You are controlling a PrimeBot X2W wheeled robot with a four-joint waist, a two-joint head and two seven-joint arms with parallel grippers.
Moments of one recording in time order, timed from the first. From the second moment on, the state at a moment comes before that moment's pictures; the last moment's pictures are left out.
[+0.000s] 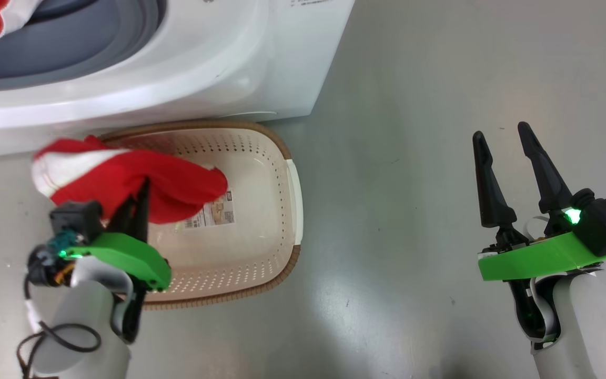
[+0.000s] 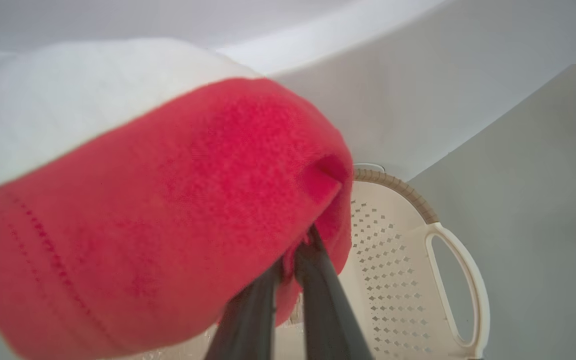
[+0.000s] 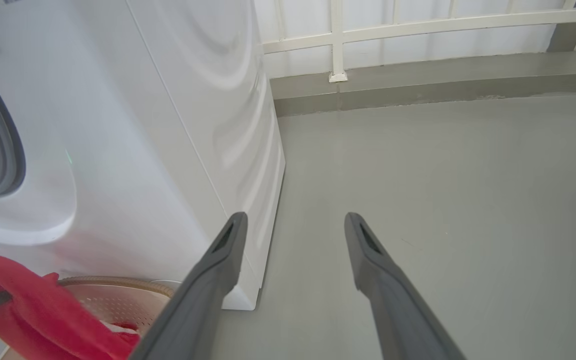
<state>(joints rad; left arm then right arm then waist) -0.63 0.11 -0.12 0.82 -0.34 -0.13 -0.26 -0.30 -0.05 0.01 0.14 0.29 0.12 -0.26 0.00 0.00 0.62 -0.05</state>
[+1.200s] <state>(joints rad) -0.70 0.15 -0.35 0.97 -0.54 -0.13 -0.26 -0.32 -0.05 0.00 0.13 0.29 0.12 -0.26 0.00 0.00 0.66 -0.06</state>
